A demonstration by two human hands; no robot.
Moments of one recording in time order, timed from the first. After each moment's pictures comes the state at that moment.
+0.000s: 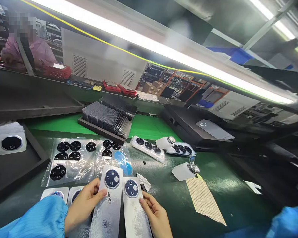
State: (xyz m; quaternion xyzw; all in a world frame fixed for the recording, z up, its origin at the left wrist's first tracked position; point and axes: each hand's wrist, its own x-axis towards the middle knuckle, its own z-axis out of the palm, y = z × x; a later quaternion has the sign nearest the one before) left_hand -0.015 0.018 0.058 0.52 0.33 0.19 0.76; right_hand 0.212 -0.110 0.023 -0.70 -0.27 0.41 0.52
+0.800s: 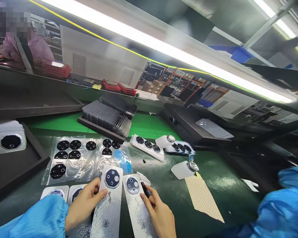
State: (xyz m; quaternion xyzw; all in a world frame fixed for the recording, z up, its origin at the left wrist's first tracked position) left_hand -0.014 0.016 0.048 0.53 0.33 0.21 0.75; right_hand 0.227 -0.113 0.025 -0.86 -0.41 0.18 0.25
